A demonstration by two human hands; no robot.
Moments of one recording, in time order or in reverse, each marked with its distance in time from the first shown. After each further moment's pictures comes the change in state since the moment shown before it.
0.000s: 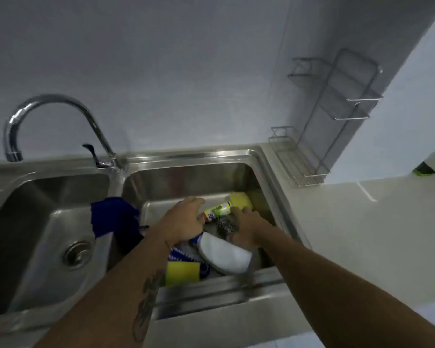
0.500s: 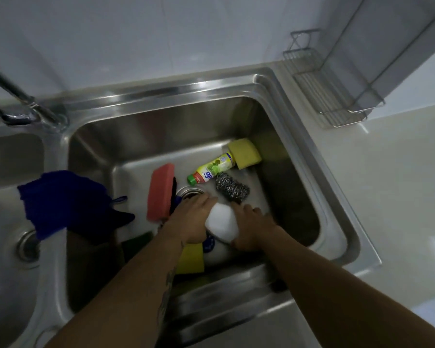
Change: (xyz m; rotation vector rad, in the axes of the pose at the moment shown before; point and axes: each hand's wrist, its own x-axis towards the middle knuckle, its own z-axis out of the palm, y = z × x) left_hand 0.078 -0.086 0.147 0.214 -0.363 0.258; right_hand 0.075 0.037 0.128 -0.132 -0.240 0.128
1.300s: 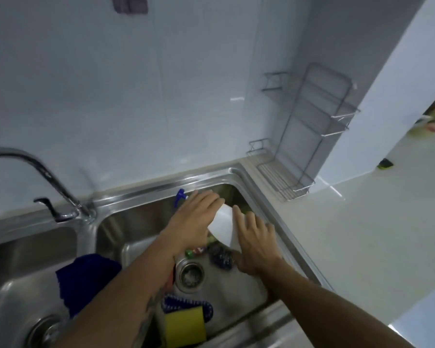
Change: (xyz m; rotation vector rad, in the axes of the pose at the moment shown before) left_hand -0.038 0.057 -0.198 0.364 0.528 0.334; right_hand -0.097 -0.022 -0.121 -0.140 0.752 0.066
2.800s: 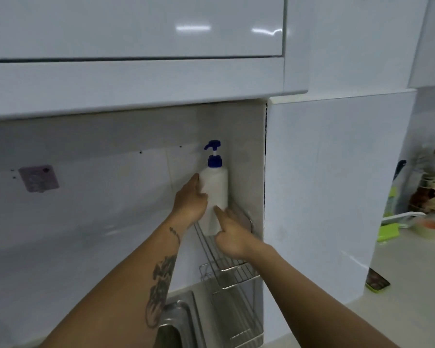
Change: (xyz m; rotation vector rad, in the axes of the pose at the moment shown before) left_hand 0.365 0.077 -0.197 -0.710 0.394 -0.603; right_hand 0.198 0.243 -0.226 0.771 -0.012 -0.114
